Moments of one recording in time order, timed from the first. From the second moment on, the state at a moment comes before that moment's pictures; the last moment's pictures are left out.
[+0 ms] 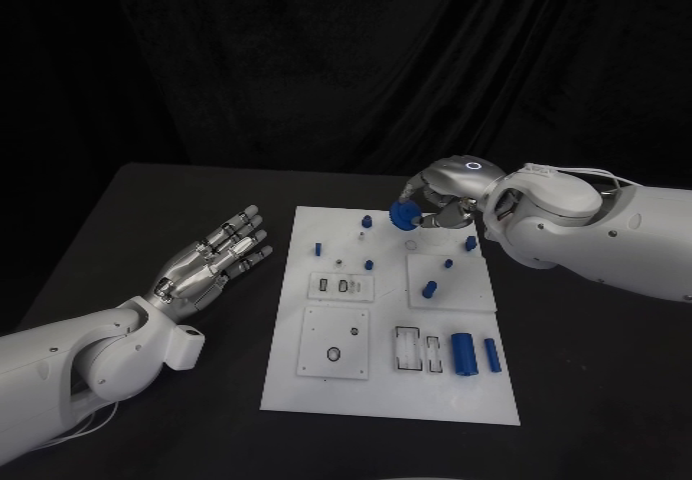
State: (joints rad) left arm 1.18 -1.00 -0.21 1.53 -0.11 0.12 0.68; left_hand 1.40 0.27 -0.18 0.12 0.52 0.18 -0.08 0.02 0.03 0.06 0.04 0.01 0.02 0.05 0.12 0.01 0.01 0.16 0.04 0.22 0.03 0.01; right arm 1.51 -0.88 -0.25 1.56 -1.62 -0.32 -0.11; right_hand 1.43 -0.07 0.19 0.12 0.43 0.85 0.08 0.28 0.18 1.47 0.00 1.57 1.31 1.47 -0.05 1.57 1.31 0.02 1.47 0.06 1.53 1.31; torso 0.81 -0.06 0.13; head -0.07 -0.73
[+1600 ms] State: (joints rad) left arm 1.18 -0.99 -0.21 1.51 -0.11 0.14 0.68; left_hand 1.40 0.27 -0.17 0.12 0.52 0.18 -0.08 0.02 0.03 0.06 0.04 0.01 0.02 0.05 0.12 0.01 0.01 0.16 0.04 0.22 0.03 0.02; right arm 1.45 -0.64 -0.25 1.36 -1.63 -0.21 -0.06; right_hand 1.43 -0.09 0.26 0.13 0.40 0.65 0.09 0.18 0.38 1.46 0.01 1.57 1.31 1.47 -0.05 1.57 1.31 0.02 1.47 0.06 1.48 1.31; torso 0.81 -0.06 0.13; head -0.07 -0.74
